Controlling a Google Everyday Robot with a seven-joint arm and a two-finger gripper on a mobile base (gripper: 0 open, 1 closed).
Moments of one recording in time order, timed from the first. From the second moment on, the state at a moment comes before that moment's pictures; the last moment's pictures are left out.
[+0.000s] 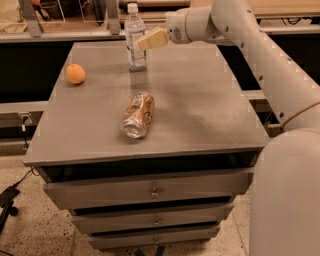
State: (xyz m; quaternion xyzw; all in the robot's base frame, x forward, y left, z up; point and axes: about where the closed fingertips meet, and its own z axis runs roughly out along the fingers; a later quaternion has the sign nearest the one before) arm 0.813 0.008 0.957 -0.43 0.68 0.23 0.55
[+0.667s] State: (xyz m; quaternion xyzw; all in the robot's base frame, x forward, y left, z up) arm 0.815 0.014 0.954 -0.41 0.67 0.24 0.56
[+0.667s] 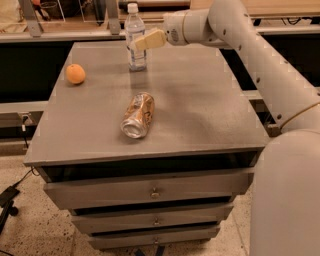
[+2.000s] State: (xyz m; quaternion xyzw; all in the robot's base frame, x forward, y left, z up) arm 0.817 0.072 0.920 -0.42 0.64 0.31 0.56
